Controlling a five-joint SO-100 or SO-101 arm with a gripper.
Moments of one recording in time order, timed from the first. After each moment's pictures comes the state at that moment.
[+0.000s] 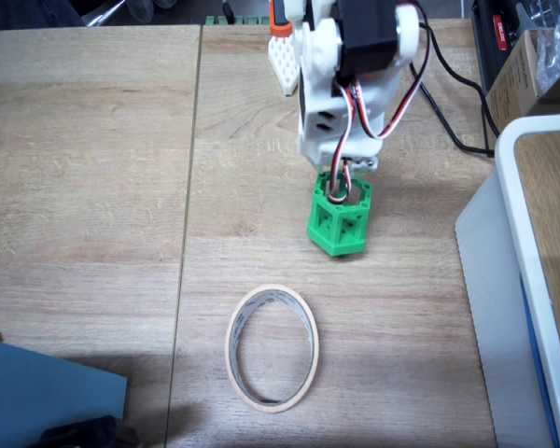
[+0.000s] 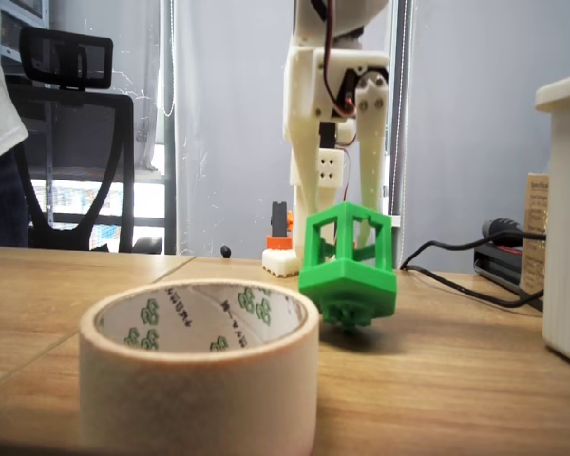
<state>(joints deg) -15.6 113.1 121.1 83.3 -84.5</state>
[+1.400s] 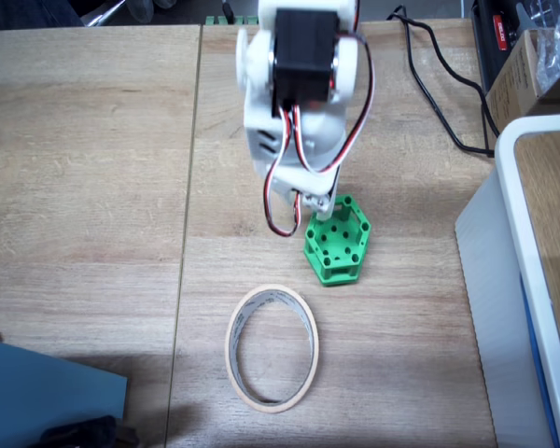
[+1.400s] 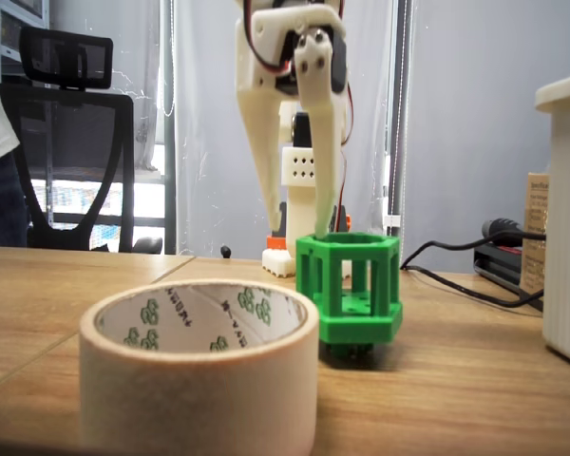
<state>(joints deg) -4.9 104.0 112.4 83.1 -84.5</state>
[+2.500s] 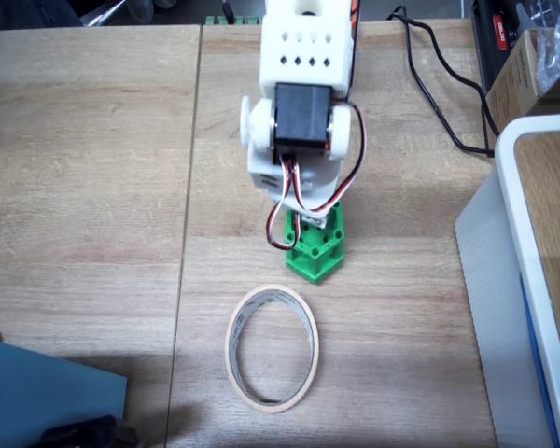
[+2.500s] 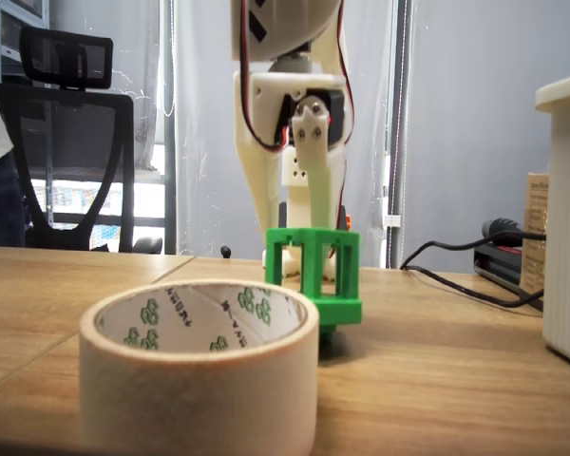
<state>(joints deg) -4.8 95.6 112.3 83.0 -84.3</state>
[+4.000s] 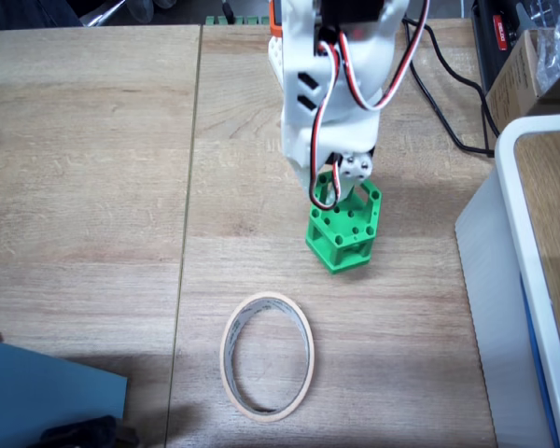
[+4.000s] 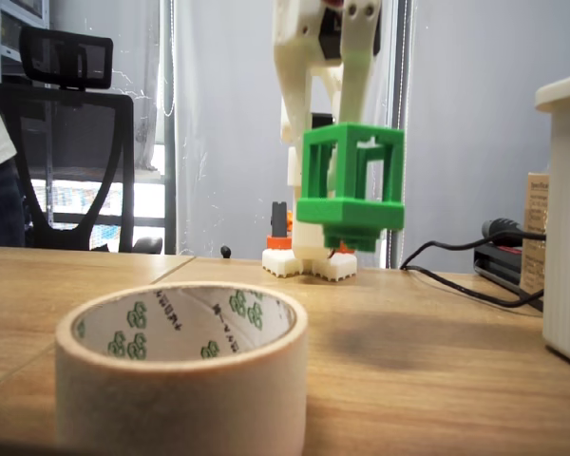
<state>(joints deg) -12.8 116.1 112.1 83.5 -84.6</state>
